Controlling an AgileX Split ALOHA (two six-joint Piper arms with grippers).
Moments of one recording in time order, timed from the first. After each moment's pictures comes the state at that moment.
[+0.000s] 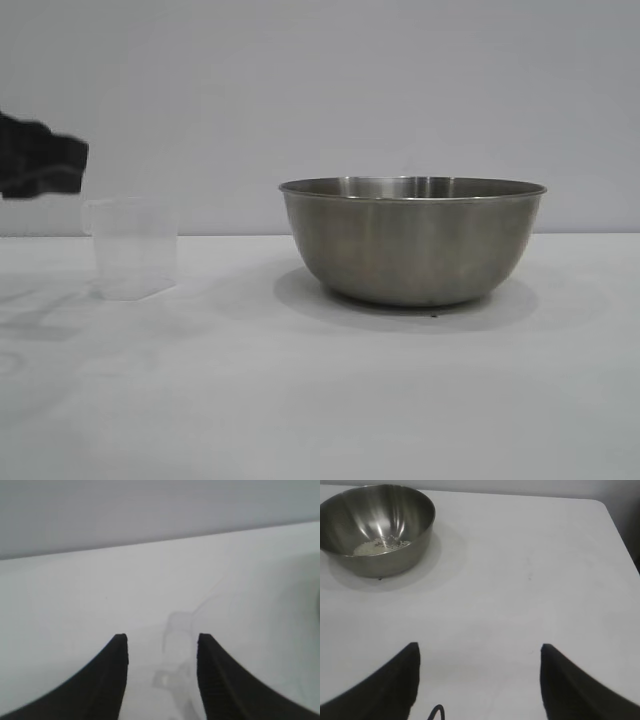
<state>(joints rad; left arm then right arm) -0.22 1.87 -0.45 -0.03 -1.14 -0.06 0.08 -0.02 -0.49 0.04 1.14 -0.07</state>
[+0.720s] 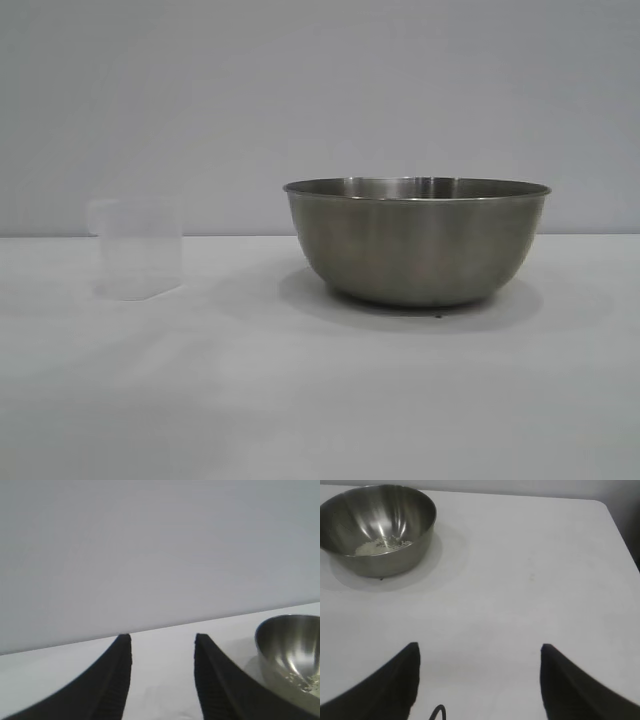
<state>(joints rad) -0.21 0.96 -0.20 0.00 -0.69 0.01 0.08 -0.02 -0.49 0.04 1.14 -0.07</state>
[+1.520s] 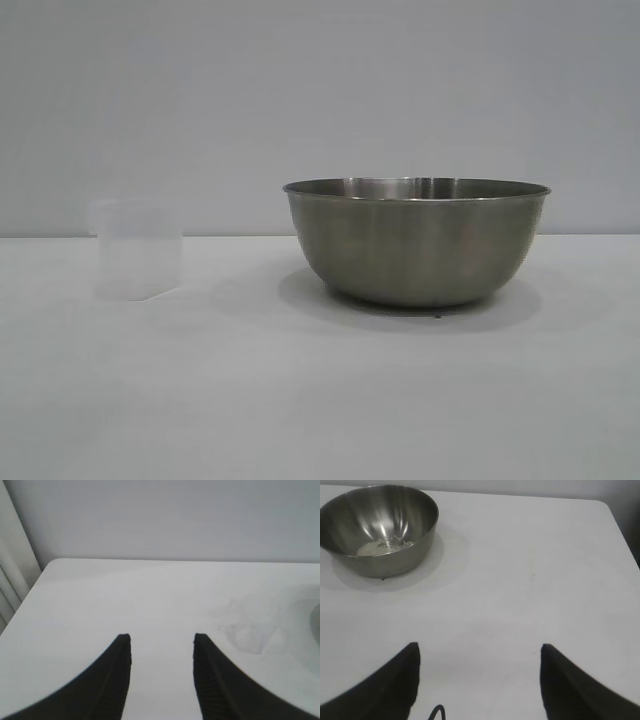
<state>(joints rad) 0.05 0.26 -0.35 -0.01 0.45 -0.05 0.08 -0.02 -0.49 0.04 1.14 -0.07</state>
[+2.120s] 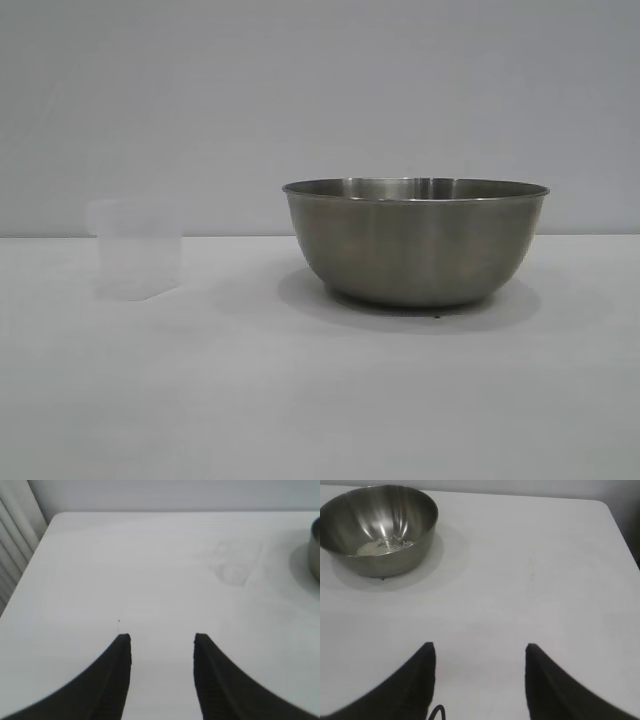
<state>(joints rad) 0.05 0.00 -0.51 -0.01 1.09 0.00 0.08 -0.02 -0.49 0.04 1.14 -0.07</state>
